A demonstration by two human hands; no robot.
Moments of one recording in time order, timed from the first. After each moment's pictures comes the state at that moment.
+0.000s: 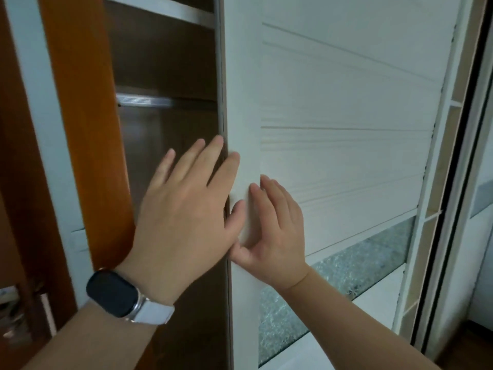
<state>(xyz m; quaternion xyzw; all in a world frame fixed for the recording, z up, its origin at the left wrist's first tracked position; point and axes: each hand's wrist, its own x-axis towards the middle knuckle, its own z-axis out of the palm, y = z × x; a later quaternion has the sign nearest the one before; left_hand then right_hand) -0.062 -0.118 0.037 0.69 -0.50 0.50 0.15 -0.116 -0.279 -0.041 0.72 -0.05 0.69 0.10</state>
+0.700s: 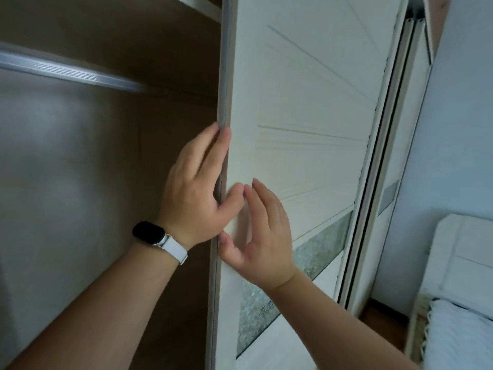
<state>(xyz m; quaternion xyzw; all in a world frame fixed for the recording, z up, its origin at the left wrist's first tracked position) -0.056 -0.327 0.021 0.44 -0.61 0.45 0.48 -0.175 -0.402 -0.046 0.73 -0.12 0.65 0.15</state>
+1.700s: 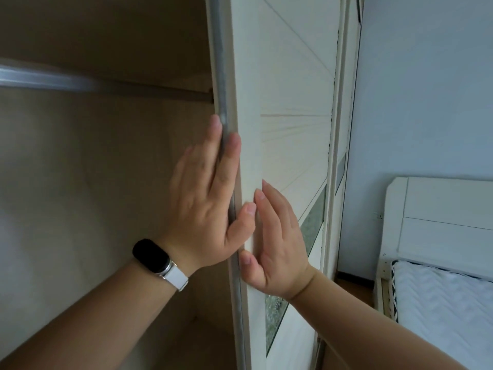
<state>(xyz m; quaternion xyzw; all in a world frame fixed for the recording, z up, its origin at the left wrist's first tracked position) -0.126 -0.609 0.018 0.33 -0.71 0.44 0.45 -0.259 -0.664 -0.057 0.72 -0.14 0.65 0.21</state>
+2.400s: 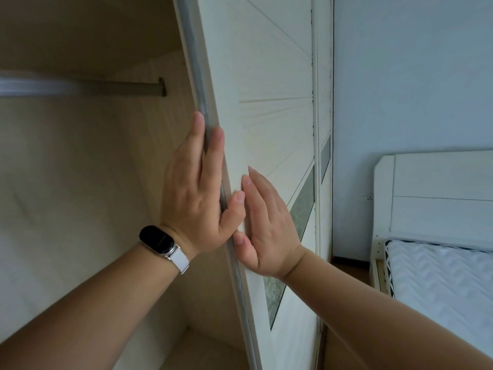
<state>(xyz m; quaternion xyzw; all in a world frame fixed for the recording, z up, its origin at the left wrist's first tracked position) -0.166 -0.726 0.014 0.30 -0.73 0.39 0.46 -0.300 -0.764 -0.057 0.73 -0.16 0.64 0.20</state>
